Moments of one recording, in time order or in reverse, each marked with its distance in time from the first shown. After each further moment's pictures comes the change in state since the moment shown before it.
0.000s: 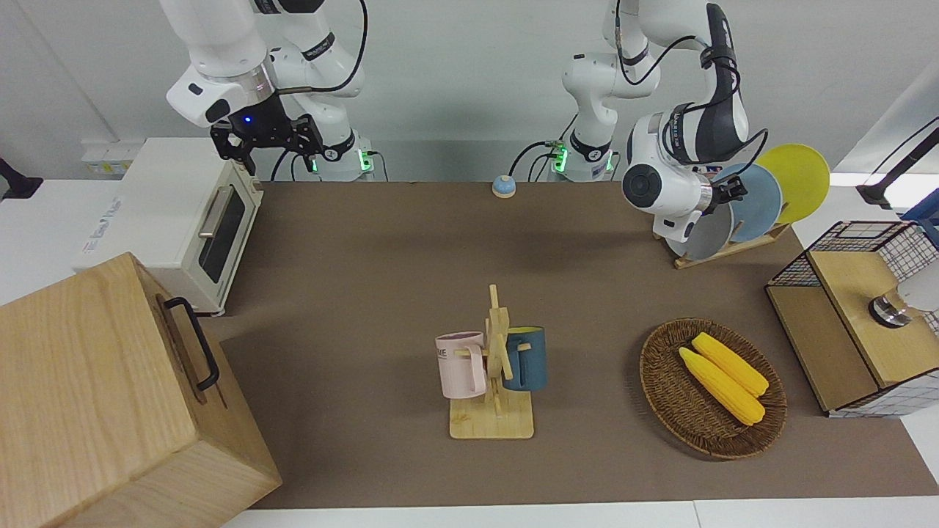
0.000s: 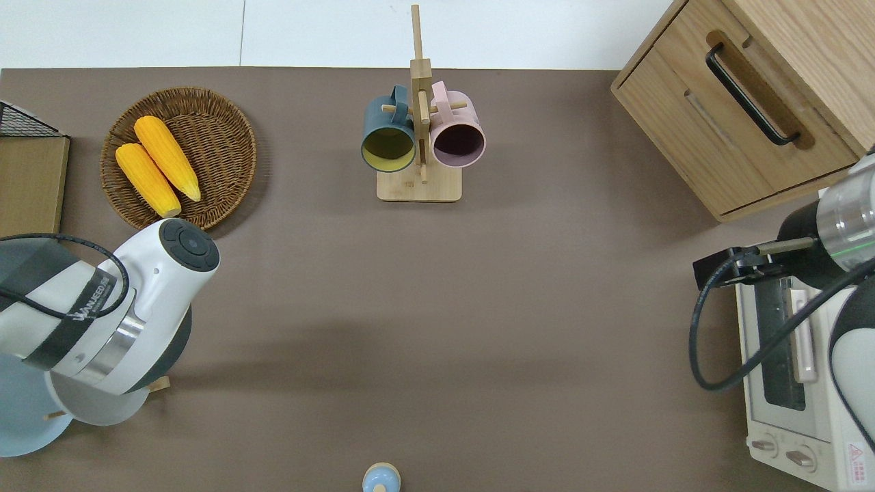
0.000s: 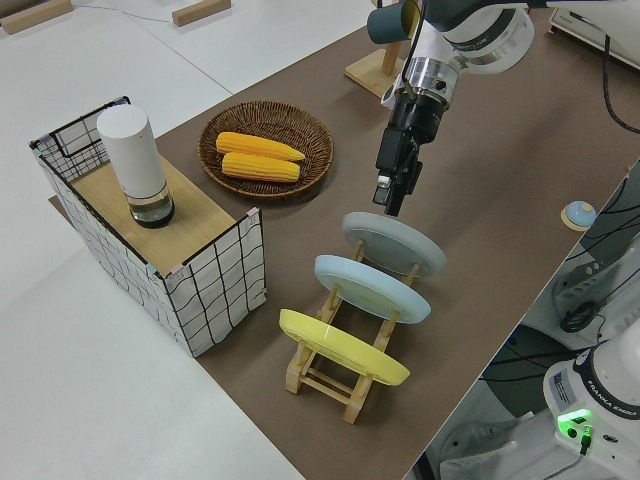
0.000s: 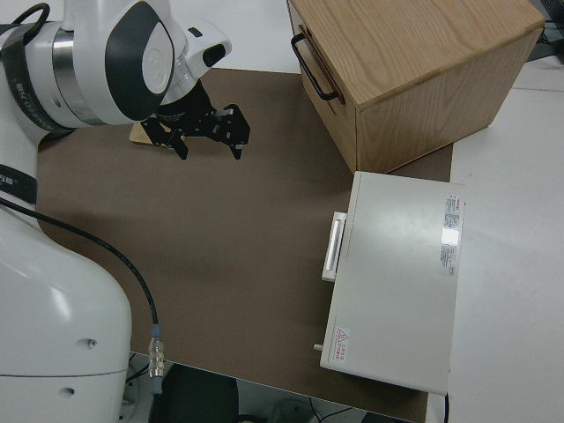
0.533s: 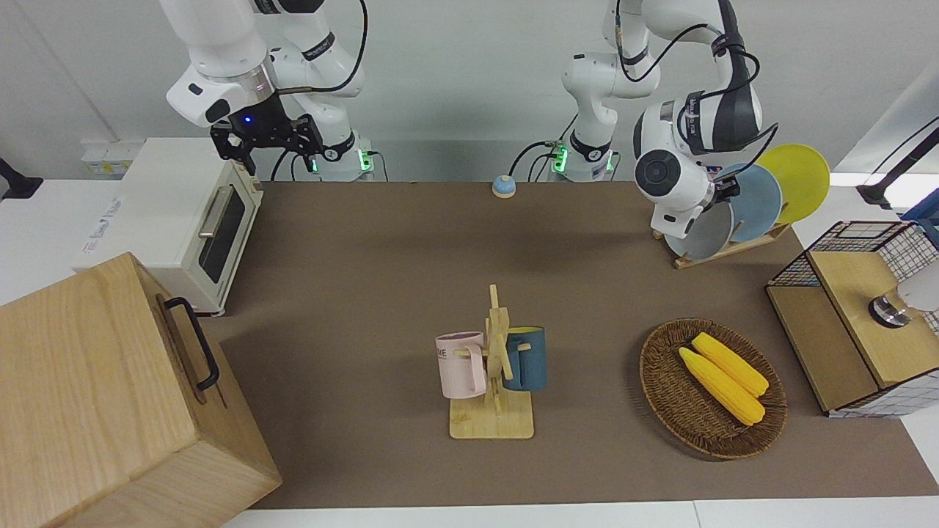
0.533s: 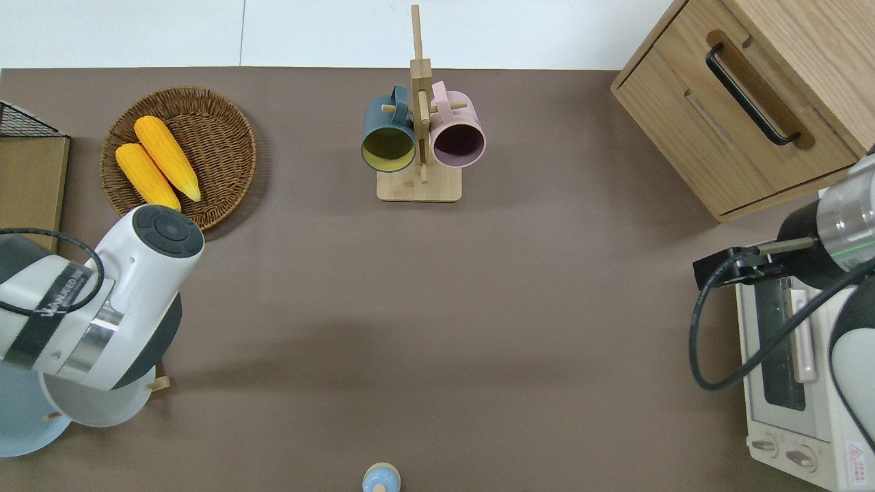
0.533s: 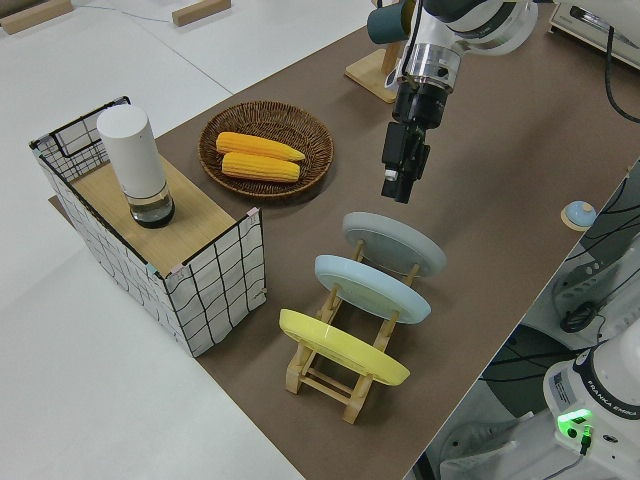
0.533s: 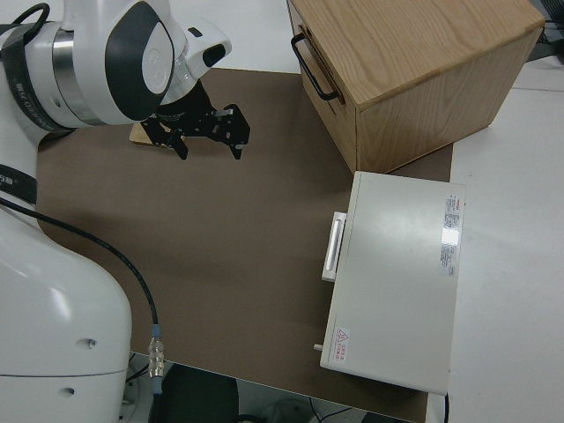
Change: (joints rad) left arm 0.001 -0.011 0.005 0.079 -0.180 0.005 0.068; right arm 0.000 0.000 0.000 0.000 0.000 0.000 0.000
